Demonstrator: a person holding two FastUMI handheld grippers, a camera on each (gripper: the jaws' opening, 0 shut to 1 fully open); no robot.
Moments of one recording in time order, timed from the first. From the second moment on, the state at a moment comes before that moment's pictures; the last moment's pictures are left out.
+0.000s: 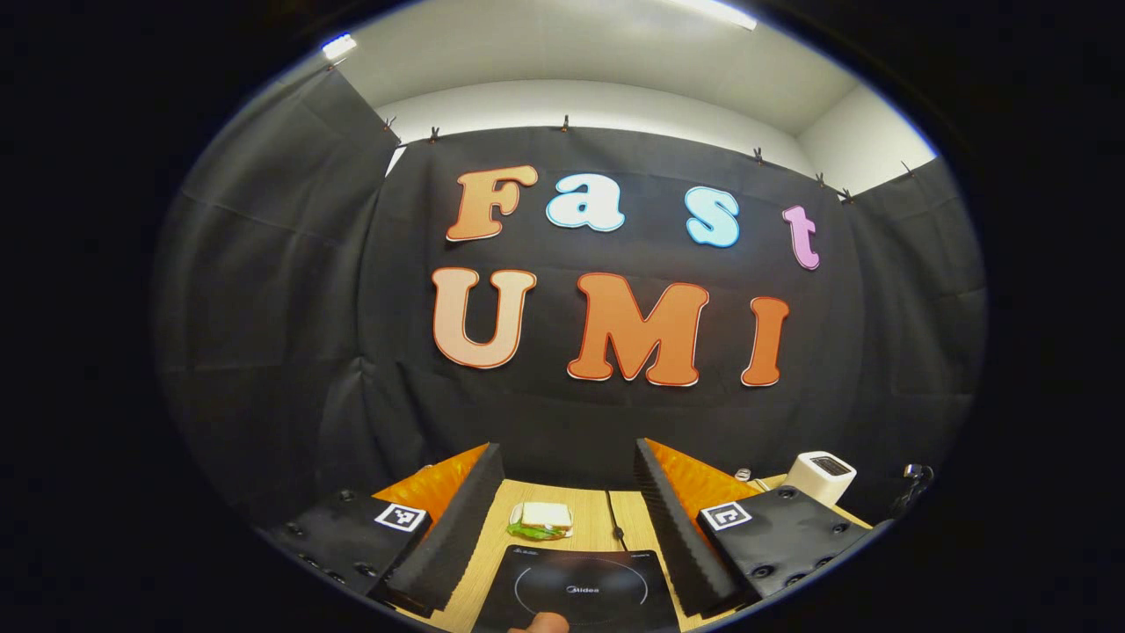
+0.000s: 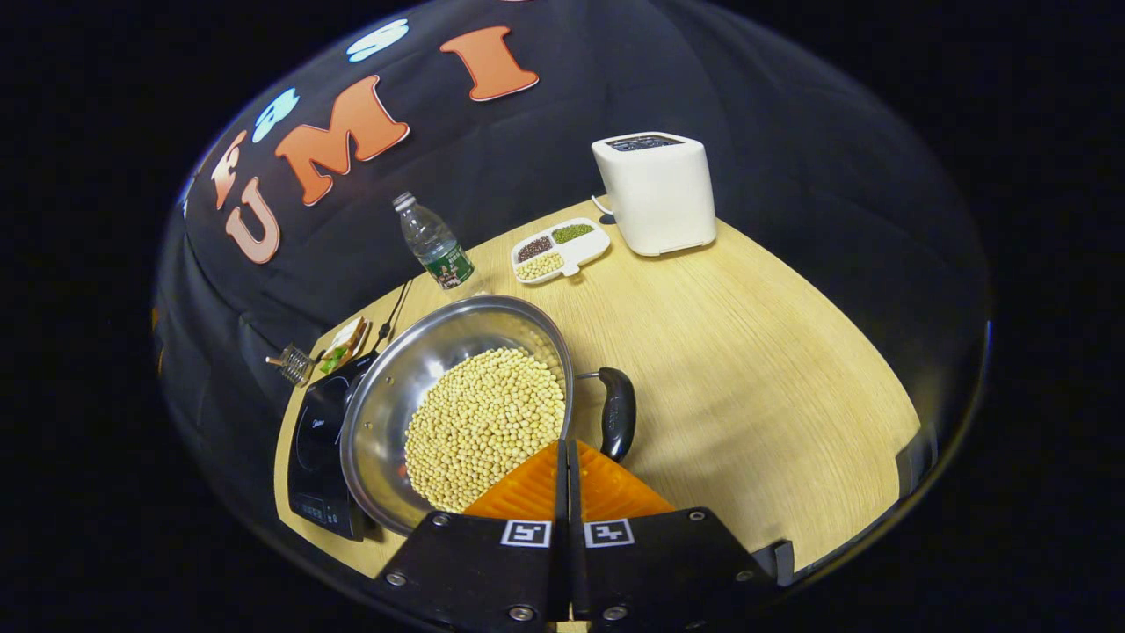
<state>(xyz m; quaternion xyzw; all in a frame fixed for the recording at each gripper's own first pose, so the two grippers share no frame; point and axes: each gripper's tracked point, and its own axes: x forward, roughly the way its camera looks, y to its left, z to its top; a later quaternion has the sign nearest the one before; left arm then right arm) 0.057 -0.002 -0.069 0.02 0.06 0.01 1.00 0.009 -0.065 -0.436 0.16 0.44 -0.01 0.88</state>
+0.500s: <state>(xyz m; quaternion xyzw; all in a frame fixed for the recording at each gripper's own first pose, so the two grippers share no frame) 0.060 0.007 -0.083 0.02 0.07 0.02 1.00 0.034 -0.078 -0.441 0.15 0.43 -0.03 0.89</state>
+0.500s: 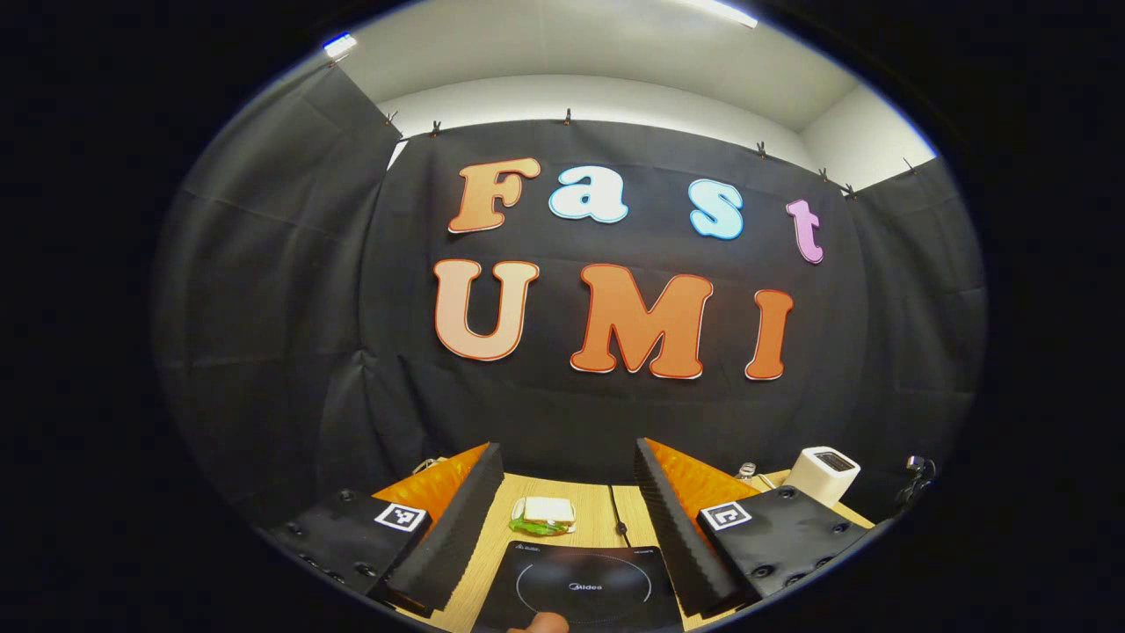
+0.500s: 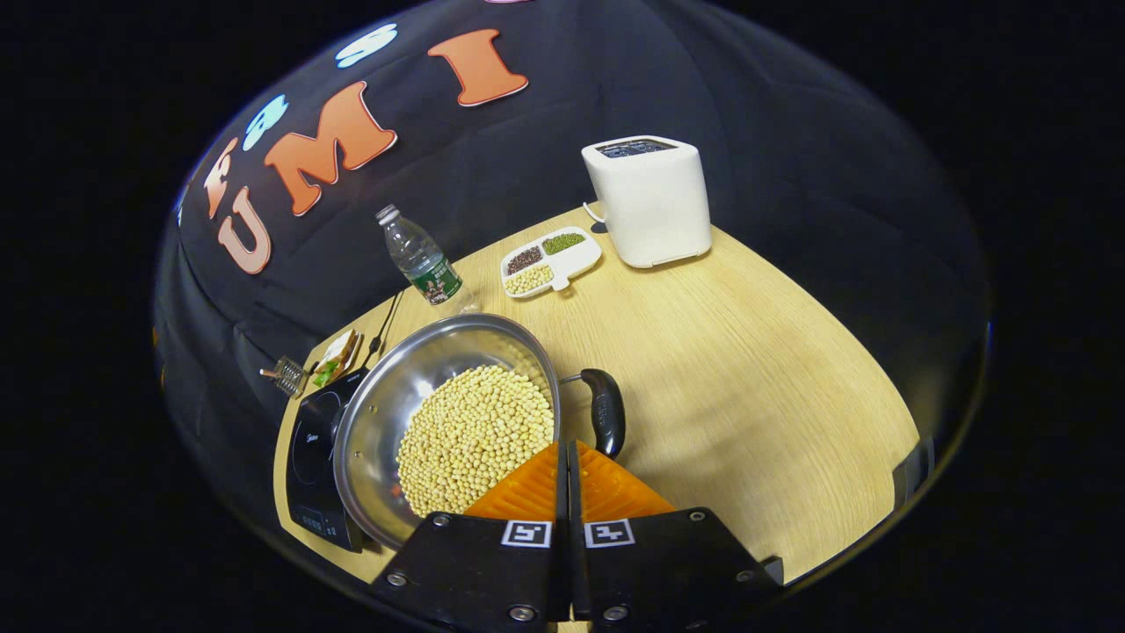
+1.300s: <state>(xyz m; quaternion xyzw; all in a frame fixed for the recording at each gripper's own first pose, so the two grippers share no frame) 0.073 -0.011 -0.194 -0.01 0.15 0.03 0.99 0.072 -0.087 -0.446 0.13 0.42 -0.03 0.90</state>
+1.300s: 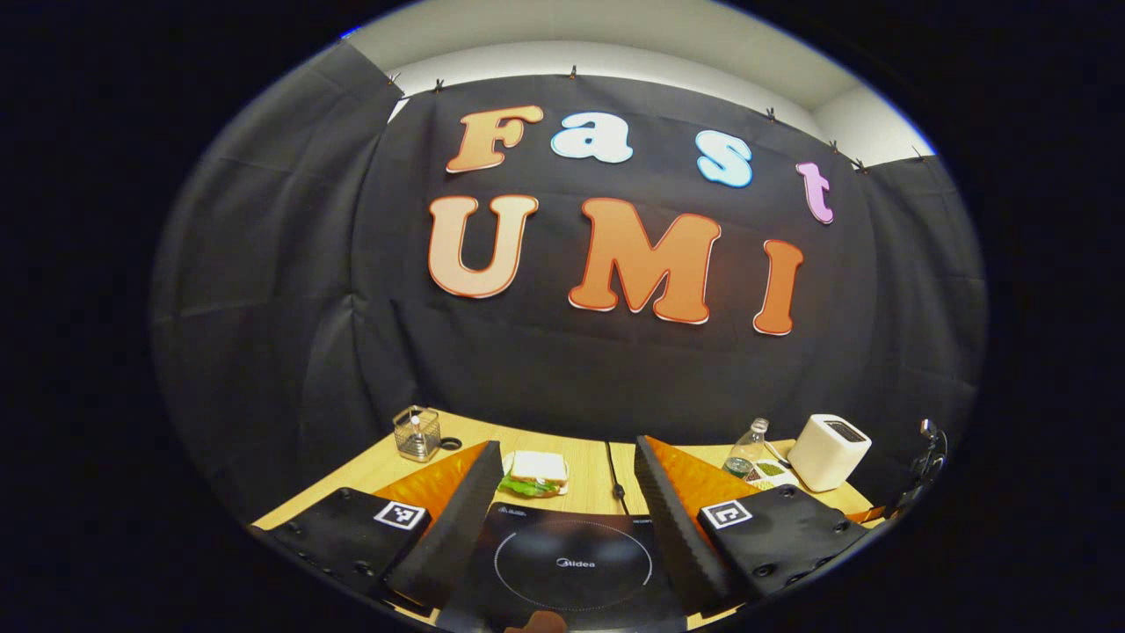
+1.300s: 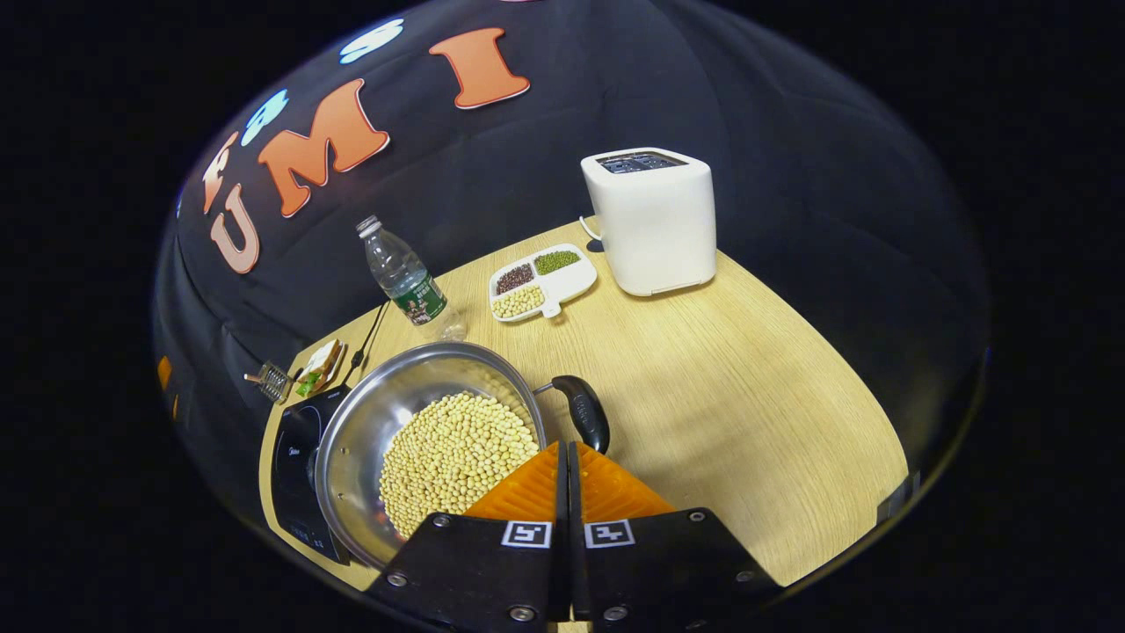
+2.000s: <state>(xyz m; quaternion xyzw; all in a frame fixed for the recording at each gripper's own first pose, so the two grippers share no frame) 0.046 -0.080 -0.319 -0.03 0.24 0.01 0.97 0.089 -0.090 -0.448 0.11 0.41 -0.01 0.91</state>
